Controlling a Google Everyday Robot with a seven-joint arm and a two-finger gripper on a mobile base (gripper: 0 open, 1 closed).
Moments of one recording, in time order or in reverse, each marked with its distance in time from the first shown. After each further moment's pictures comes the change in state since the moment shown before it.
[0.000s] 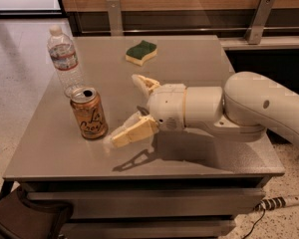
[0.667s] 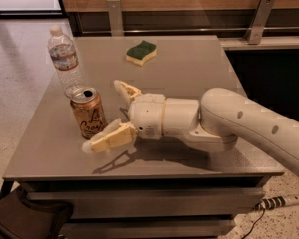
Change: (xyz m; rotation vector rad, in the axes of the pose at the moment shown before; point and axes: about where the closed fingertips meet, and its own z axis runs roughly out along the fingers) arm -0.002 0.017 0.043 -0.042 -0.122 0.025
